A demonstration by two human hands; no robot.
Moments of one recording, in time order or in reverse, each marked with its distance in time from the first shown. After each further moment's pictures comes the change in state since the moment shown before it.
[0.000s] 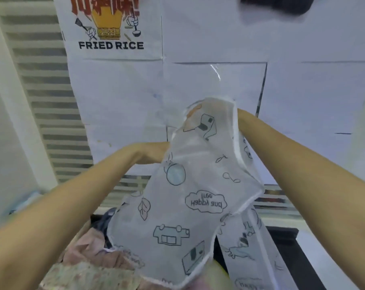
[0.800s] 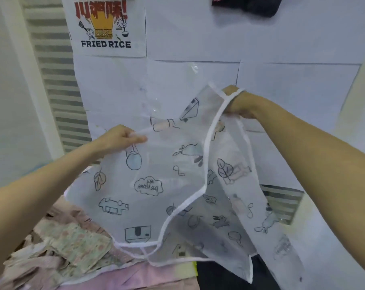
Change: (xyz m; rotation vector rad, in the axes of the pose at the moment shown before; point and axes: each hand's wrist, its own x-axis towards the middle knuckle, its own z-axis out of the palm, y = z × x) left_hand -0.032 0.048 0.049 -0.017 0.818 -0.277; right_hand -0.039 0.082 -0.093 0.045 -0.150 -0.064
